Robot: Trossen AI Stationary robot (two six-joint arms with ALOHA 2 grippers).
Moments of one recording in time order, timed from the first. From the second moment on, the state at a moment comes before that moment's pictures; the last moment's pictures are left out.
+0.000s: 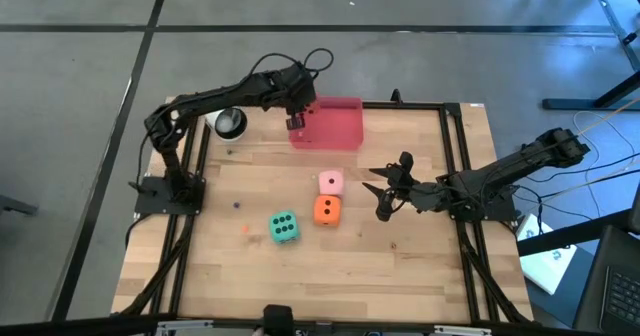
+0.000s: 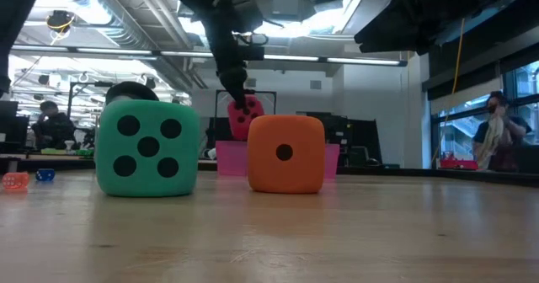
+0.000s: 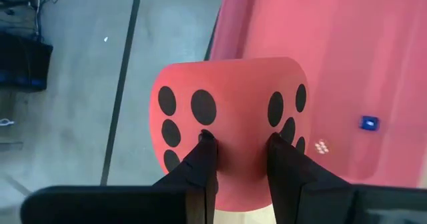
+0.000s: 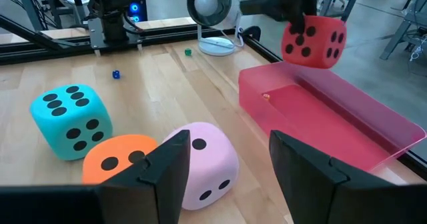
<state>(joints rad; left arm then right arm) 0.51 1.74 1.55 -0.71 -0.27 0.51 0.37 1.12 0.60 0.06 0.77 0.29</state>
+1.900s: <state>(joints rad) 0.45 2.00 1.76 -0.95 -0.22 0.50 0.37 1.12 0.60 -0.03 0.76 0.34</state>
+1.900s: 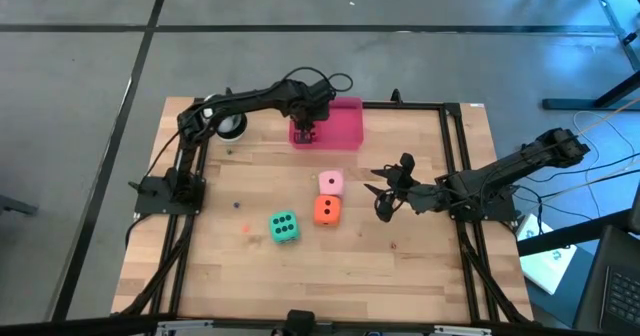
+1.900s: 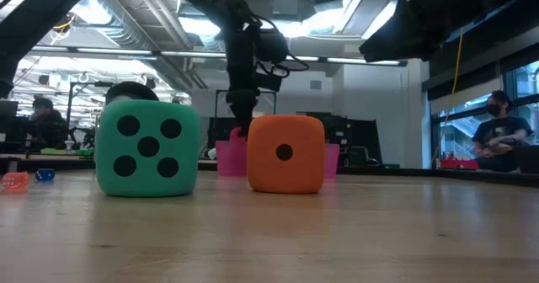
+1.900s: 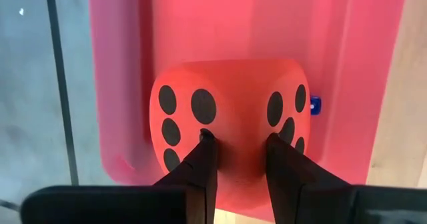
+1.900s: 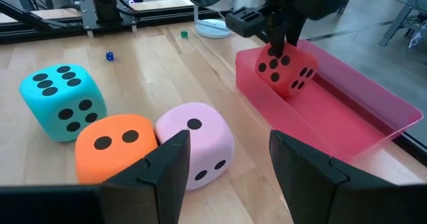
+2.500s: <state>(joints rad) 0.45 2.01 1.76 -0.95 -0.22 0.50 0.37 1.12 0.60 -0.02 0.74 0.34</state>
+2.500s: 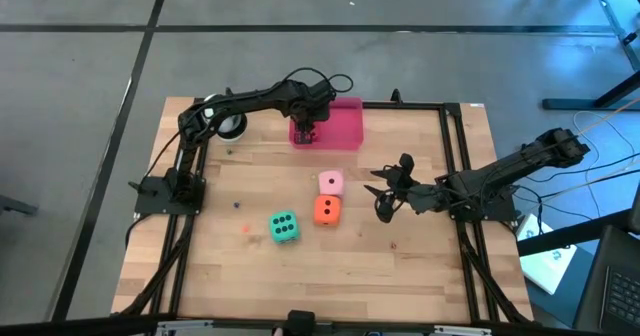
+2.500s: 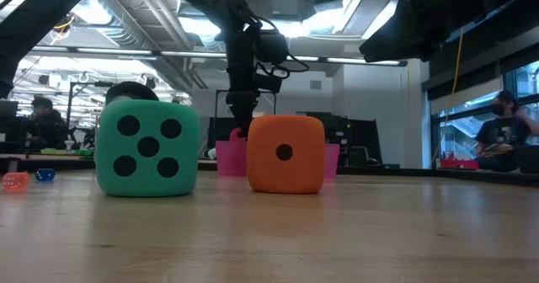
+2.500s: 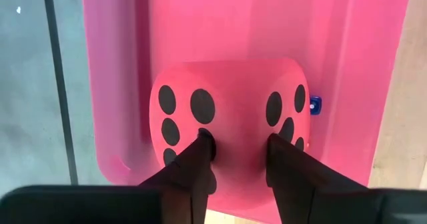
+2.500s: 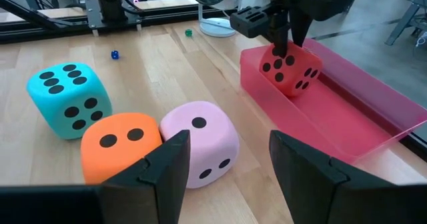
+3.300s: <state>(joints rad) 0.44 2.00 1.86 -1.04 -0.22 0.49 0.37 1.19 0.60 -0.02 0.75 0.35</state>
